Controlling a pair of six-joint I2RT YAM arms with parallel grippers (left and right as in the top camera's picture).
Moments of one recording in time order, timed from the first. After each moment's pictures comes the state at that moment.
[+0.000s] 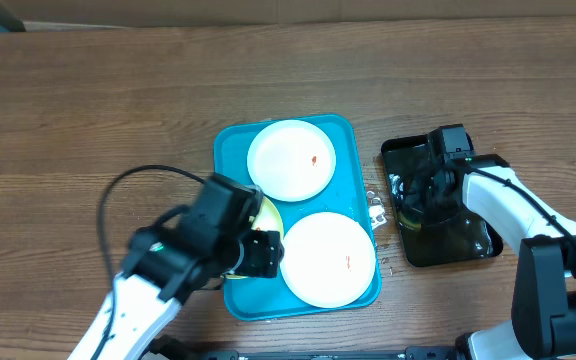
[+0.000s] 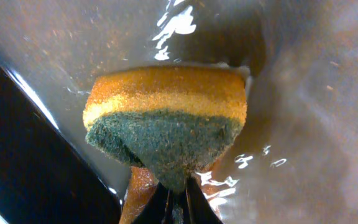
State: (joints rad) left arm -0.54 1.09 0.99 -1.10 0.20 -0.48; right arm 0.12 1.69 0.94 -0.71 -0.10 0.53
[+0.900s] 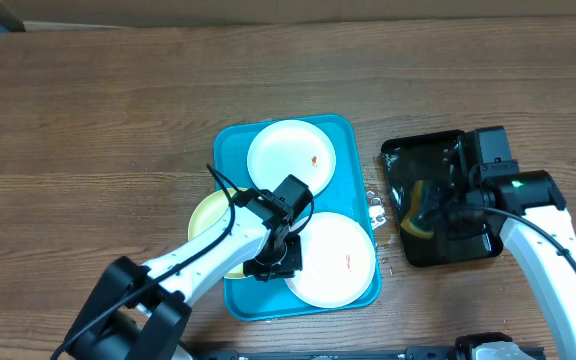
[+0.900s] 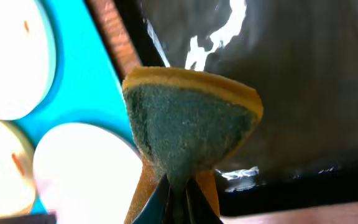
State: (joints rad) left arm -0.66 1.64 0.92 -0.92 0.21 -0.74; right arm 0.12 1.30 1.00 -1.03 -0.22 0.42
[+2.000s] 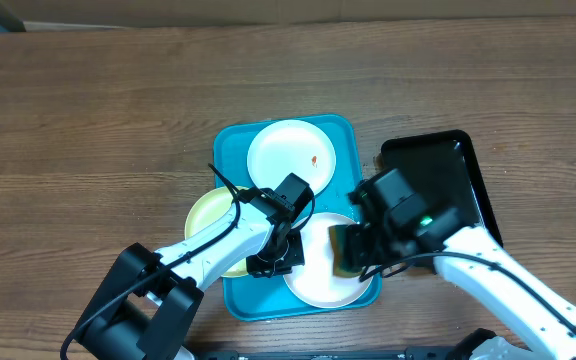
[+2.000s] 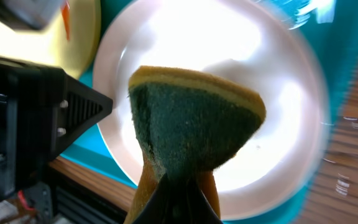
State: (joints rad) left arm -0.65 1.69 0.92 -0.86 0.20 -0.79; right arm 0.63 1.35 0.86 -0.80 -0.33 0.48
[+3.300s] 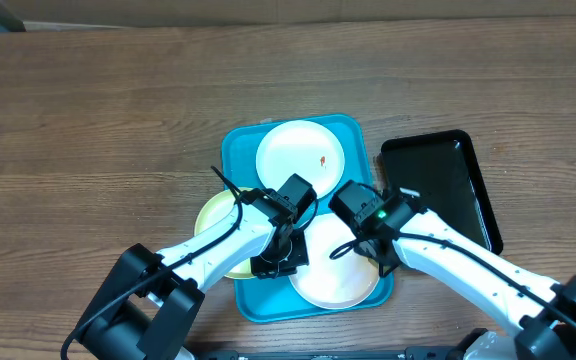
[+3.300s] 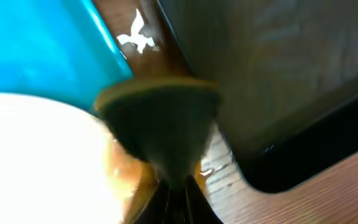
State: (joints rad) left arm -0.66 1.69 0.92 -0.85 0.23 -0.82; right arm 0.72 1.52 0.95 -1.03 0.27 1.05
